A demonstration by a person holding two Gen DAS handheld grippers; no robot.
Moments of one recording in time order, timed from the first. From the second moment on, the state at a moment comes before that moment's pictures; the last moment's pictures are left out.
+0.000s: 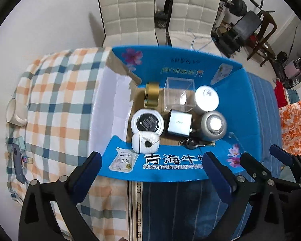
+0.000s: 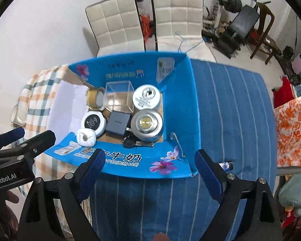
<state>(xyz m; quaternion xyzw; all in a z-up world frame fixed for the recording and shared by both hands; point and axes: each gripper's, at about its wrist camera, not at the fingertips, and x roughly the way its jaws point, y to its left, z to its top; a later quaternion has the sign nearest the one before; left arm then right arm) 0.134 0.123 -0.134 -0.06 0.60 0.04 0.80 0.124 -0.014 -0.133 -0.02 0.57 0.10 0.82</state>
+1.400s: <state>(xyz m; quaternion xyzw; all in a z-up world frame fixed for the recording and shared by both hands) 0.159 0.048 -0.198 -0.04 0.62 0.01 0.78 0.115 -0.158 -0.268 0.10 0.64 -0.14 0.75</state>
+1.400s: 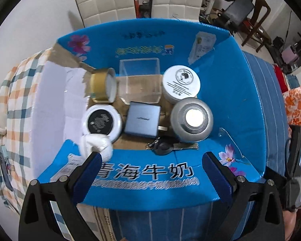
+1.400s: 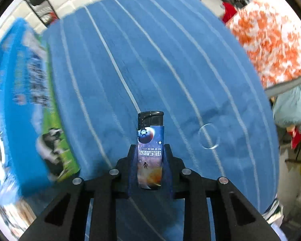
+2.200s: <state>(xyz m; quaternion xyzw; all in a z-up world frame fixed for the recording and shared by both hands) 0.141 0.115 -0.142 -0.05 0.58 0.06 0.81 0.165 -0.014 -0.197 -0.03 0.59 0.07 0.80</state>
